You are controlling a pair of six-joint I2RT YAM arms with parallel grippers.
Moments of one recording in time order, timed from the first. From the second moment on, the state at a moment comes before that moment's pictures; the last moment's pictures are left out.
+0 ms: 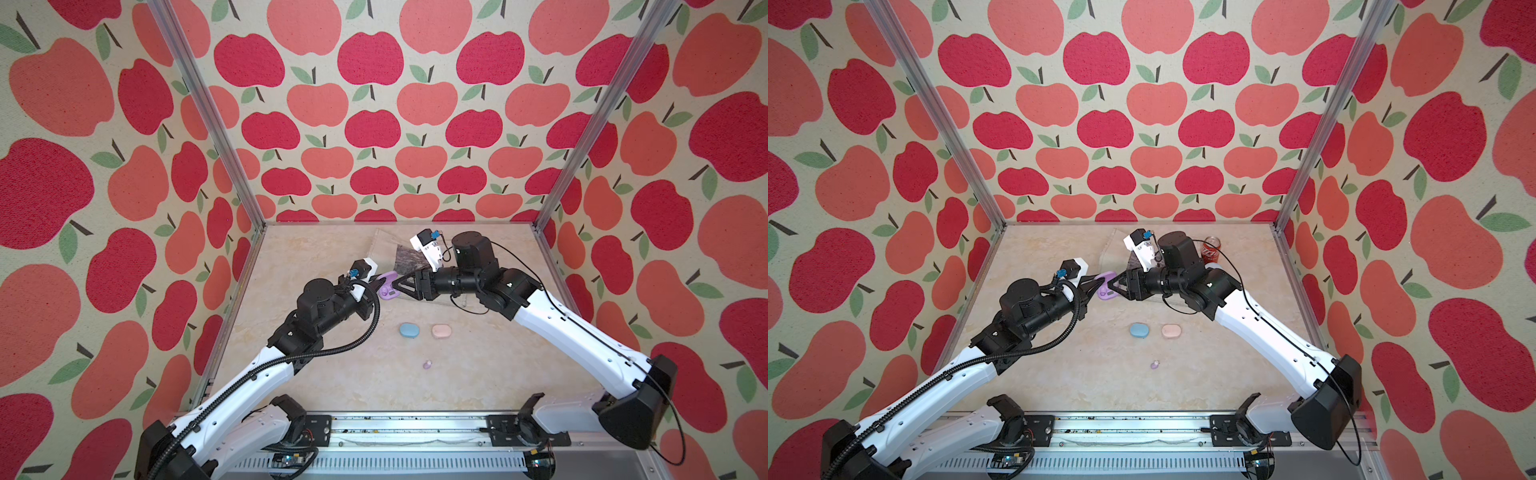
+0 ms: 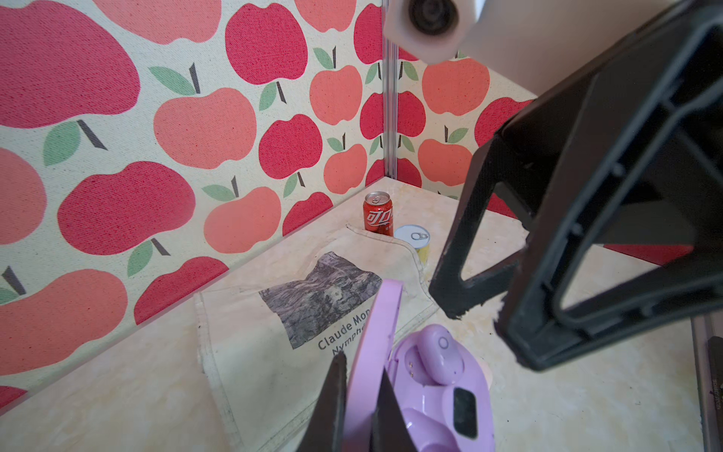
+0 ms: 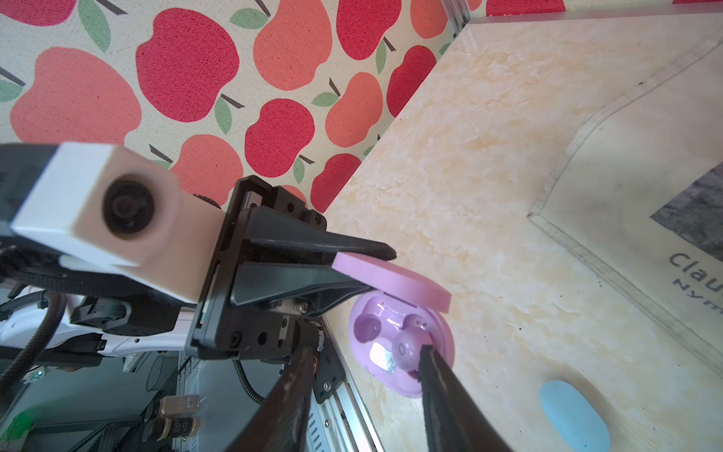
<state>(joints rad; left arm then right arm) -0.63 0.94 0.73 0.08 0.19 0.10 0.82 1.36 1.33 -0.45 -0.52 0.45</state>
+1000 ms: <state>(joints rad) -0.63 0.93 0.73 0.07 0.19 0.10 0.82 1.40 1.34 -0.47 -0.50 0.40</state>
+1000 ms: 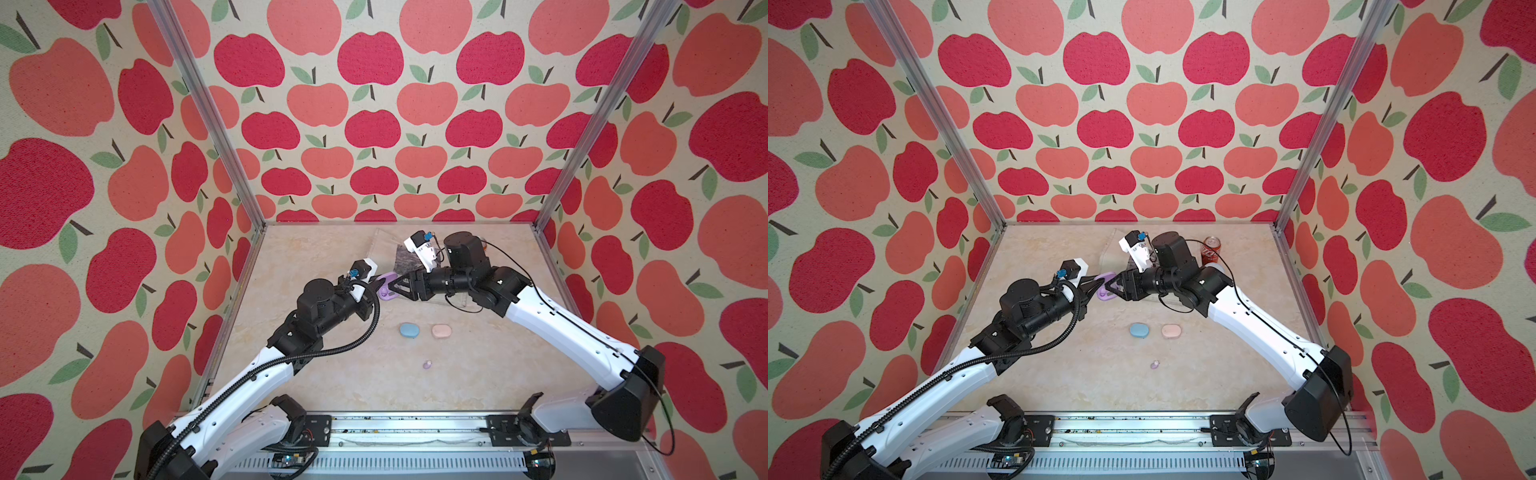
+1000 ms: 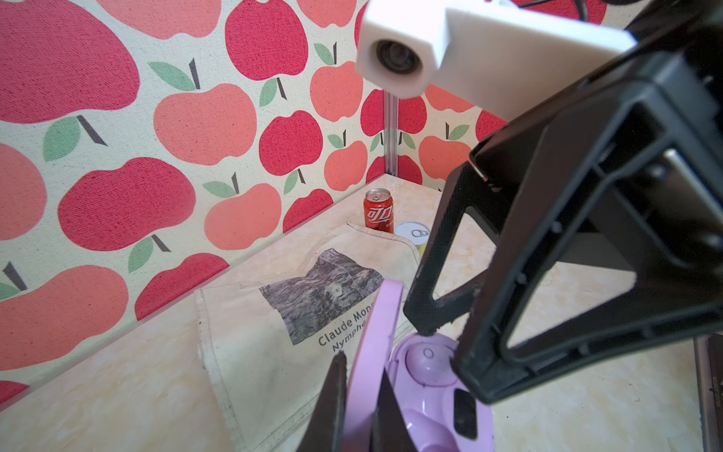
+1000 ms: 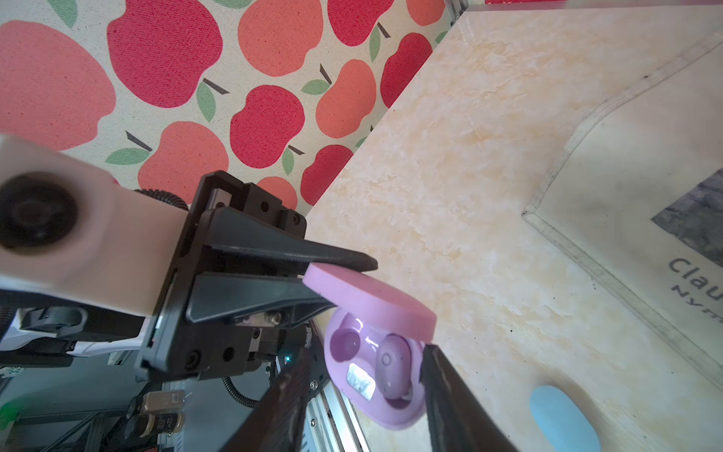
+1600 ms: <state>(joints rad) -0.53 0.81 0.64 0.06 0.14 0.07 0.75 1.28 1.20 -0.94 -0.34 0.26</state>
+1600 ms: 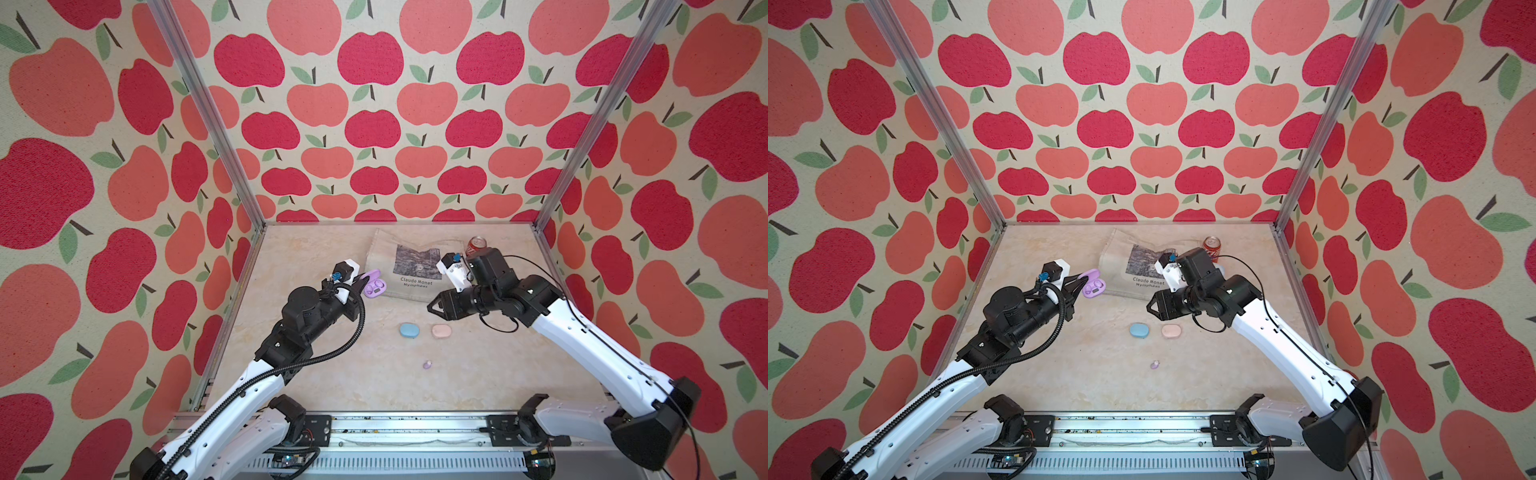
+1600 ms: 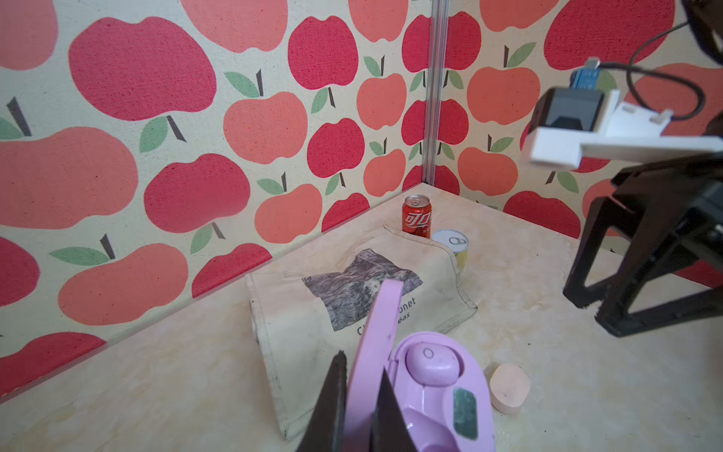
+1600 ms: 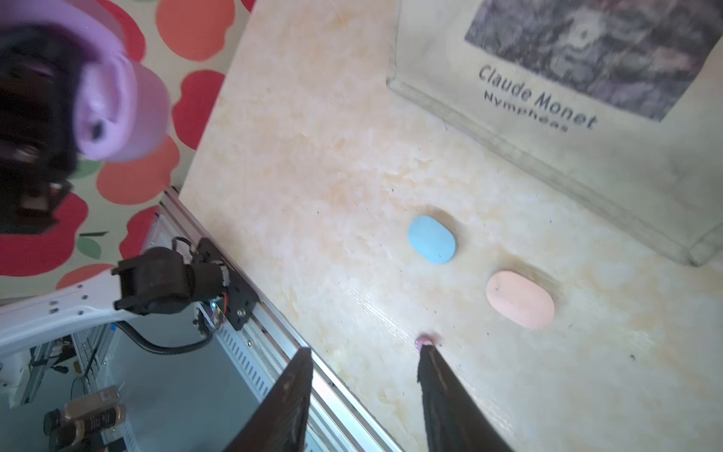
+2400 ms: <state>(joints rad) -0.46 0.66 0.52 0.04 0.17 0.00 1.05 1.58 0.98 -0.82 -0.19 -0.80</state>
